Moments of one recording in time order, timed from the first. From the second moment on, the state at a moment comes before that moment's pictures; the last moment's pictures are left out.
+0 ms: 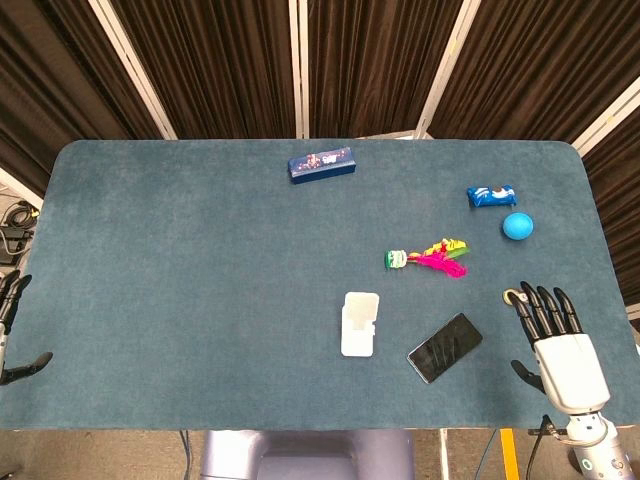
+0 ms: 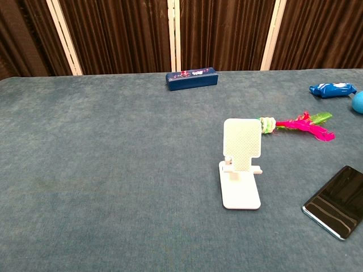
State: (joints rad) left arm -0.05 -0.94 -0.04 -1.90 1.44 1.51 0.19; right arm 0.09 -1.13 0.02 -1.68 -1.69 1.56 -0.24
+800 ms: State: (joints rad) left arm -0.07 -0.96 -0.05 -1.89 1.39 1.46 0.22; right arm 0.39 -1.20 -0.08 -1.36 -1.89 1.15 -0.03
